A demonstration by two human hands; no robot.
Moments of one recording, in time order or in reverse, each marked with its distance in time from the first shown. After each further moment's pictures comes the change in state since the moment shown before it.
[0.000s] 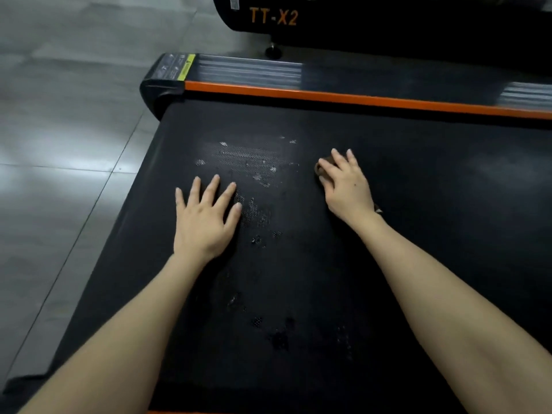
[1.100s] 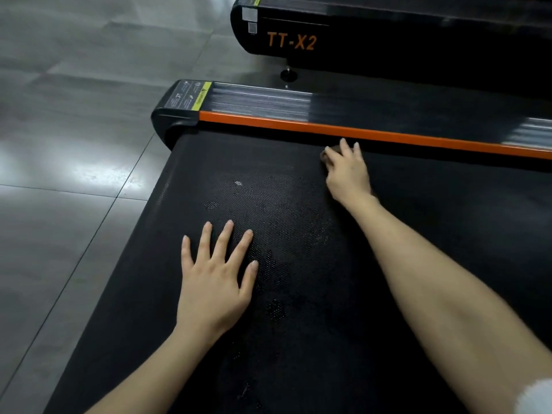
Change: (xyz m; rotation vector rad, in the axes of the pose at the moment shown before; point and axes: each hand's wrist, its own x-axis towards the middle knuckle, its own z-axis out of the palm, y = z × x) left_hand -0.001 -0.001 0.005 0.002 0.054 0.040; right_hand 0.137 -0.017 0.030 0.004 0.004 0.090
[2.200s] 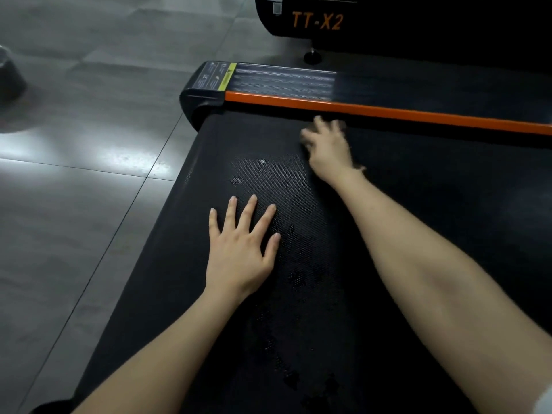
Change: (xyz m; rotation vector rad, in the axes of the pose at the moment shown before) left_hand 0.001 0.003 -0.003 -0.025 -0.005 -0.018; right_hand -0.003 -0.067 0.022 0.006 -0.116 -0.199
